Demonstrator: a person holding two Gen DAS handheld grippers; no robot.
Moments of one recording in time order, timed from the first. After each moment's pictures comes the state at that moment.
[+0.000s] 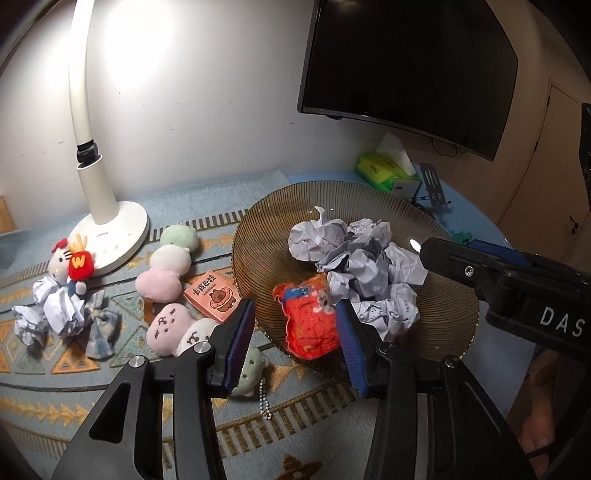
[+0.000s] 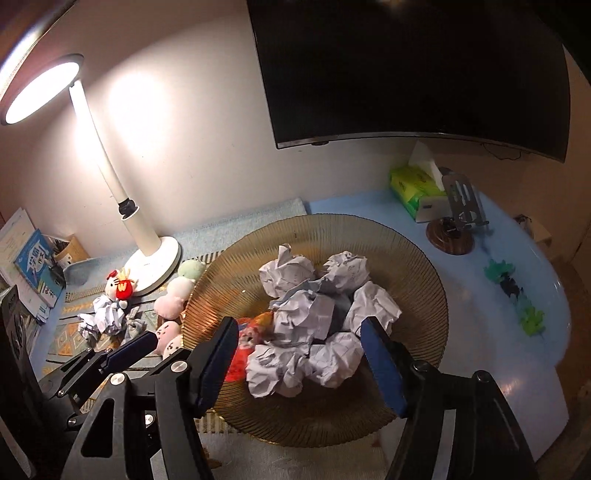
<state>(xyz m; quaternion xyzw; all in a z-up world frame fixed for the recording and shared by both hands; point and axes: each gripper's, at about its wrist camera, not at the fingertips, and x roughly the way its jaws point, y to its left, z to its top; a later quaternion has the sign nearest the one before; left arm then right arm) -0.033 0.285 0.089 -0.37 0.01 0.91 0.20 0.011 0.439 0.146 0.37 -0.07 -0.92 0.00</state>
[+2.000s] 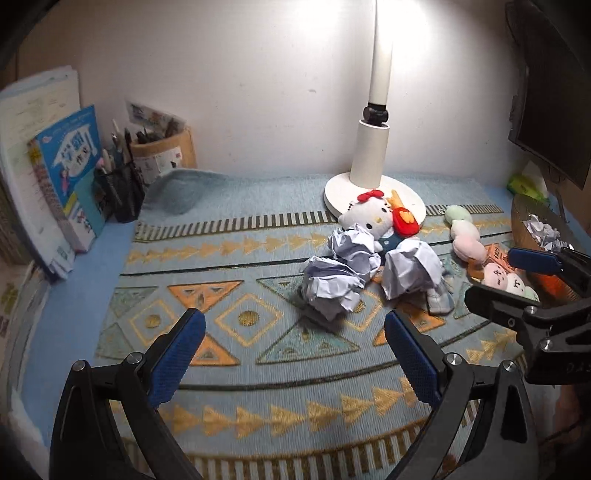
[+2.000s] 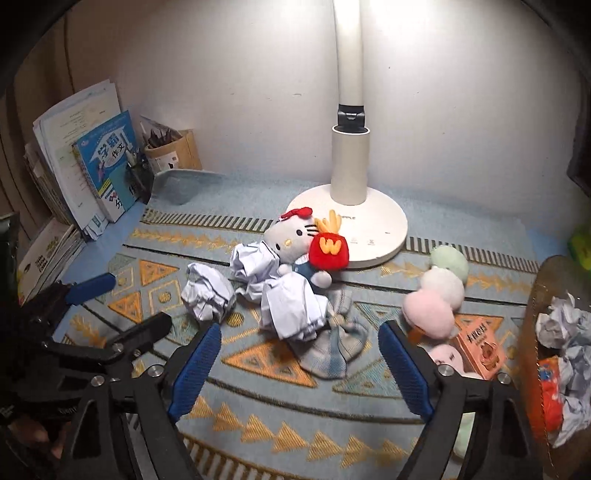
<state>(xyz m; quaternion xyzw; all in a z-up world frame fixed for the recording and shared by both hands) -0.063 -0.020 0.054 -0.39 0.00 0.92 0.04 -0.074 0.143 0.074 0.41 0.04 -0.89 0.18</state>
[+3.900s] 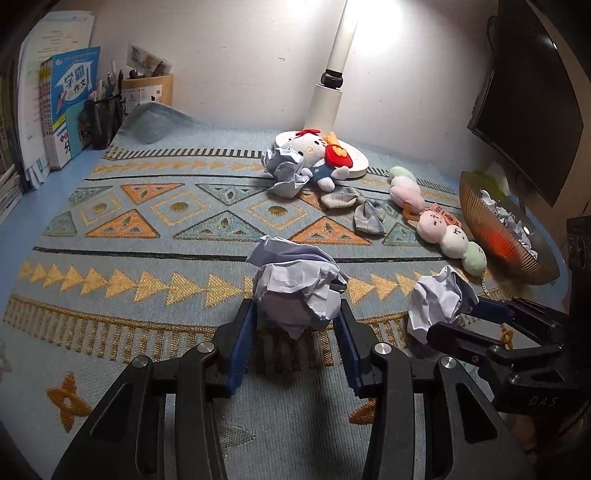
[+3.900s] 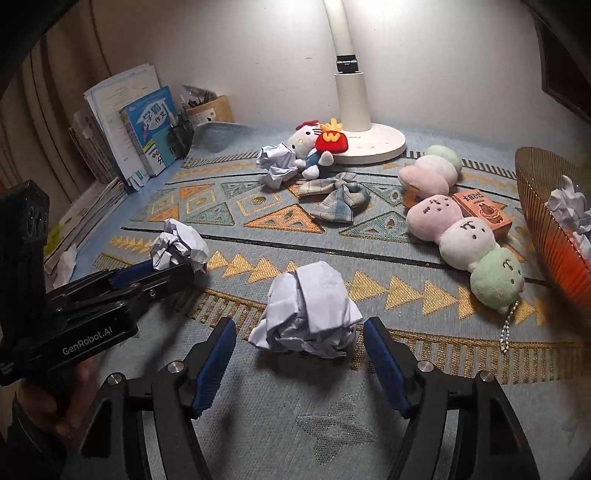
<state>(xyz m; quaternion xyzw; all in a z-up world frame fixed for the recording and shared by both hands) 0.026 0.021 0.015 -0.38 -0.08 0.92 0.07 0.040 0.206 0.019 0.42 0.02 -0.88 0.24</state>
